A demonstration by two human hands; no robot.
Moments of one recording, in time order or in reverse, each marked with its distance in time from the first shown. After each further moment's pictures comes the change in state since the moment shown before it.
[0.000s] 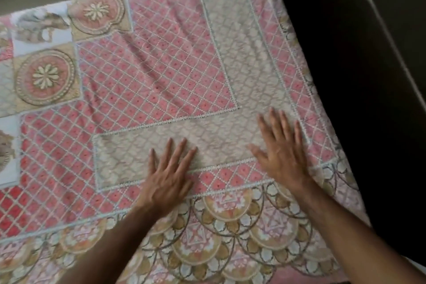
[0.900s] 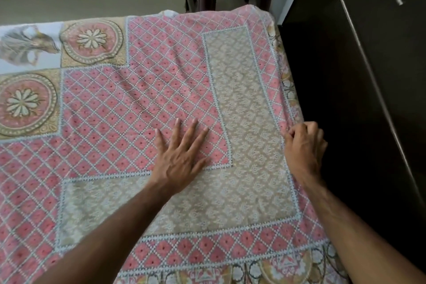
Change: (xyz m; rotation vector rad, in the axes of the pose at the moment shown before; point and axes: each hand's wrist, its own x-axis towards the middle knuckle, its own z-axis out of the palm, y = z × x) left_hand 0.175 -0.003 -0.065 -0.071 0.169 -0.074; right_hand 0.152 0.079 -0.033 0.199 0.259 0.374
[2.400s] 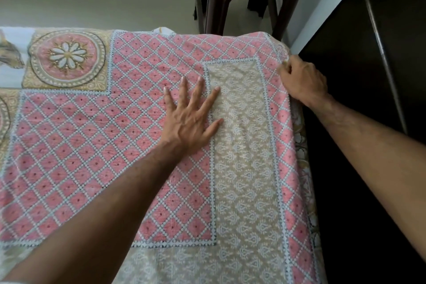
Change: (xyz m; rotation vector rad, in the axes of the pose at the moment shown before) left_hand 0.219 -0.023 -0.045 0.019 0.202 -0.124; right_hand 0.317 -0.092 0.026 -0.021 -0.231 -0.233
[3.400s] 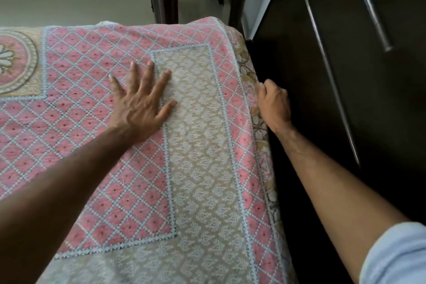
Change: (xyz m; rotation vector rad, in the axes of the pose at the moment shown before) left_hand 0.024 -0.001 -0.008 -0.003 -0.047 0.030; right_hand -0.074 0.073 0.047 0.257 0.152 0.136
